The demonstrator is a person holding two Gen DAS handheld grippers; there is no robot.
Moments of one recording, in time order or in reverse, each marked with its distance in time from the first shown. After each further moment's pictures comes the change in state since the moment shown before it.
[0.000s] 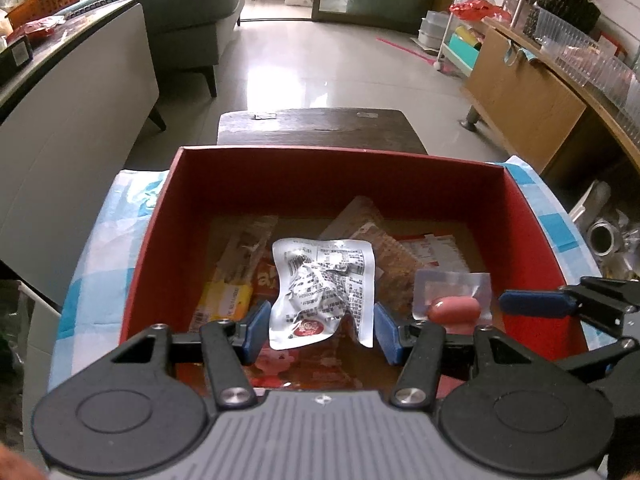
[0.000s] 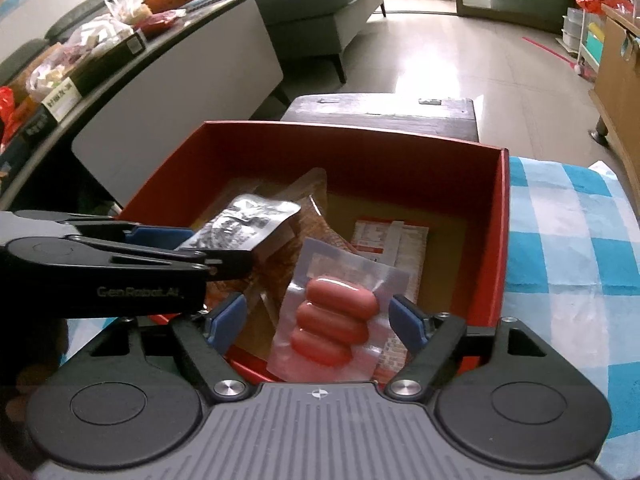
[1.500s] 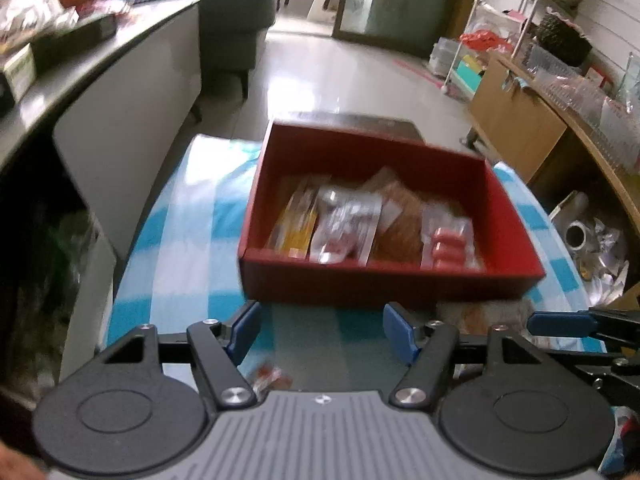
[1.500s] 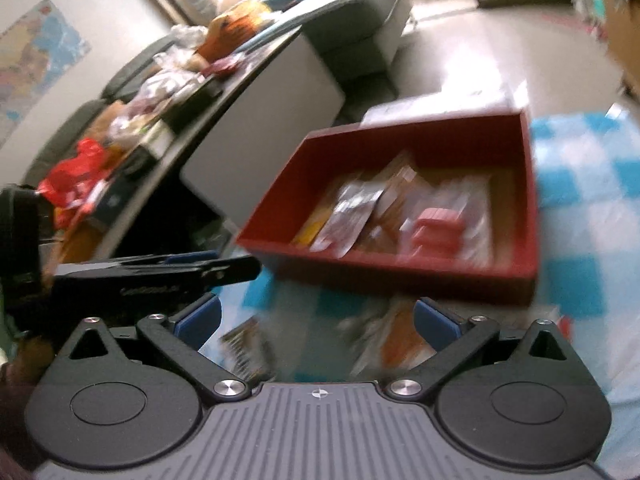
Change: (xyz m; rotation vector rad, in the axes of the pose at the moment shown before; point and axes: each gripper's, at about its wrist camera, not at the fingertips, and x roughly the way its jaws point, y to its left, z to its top) left arm -0.098 0.048 -0.076 -0.090 -0.038 -0.019; right arm -0.074 0.031 -0.061 0.143 -0.057 0.292
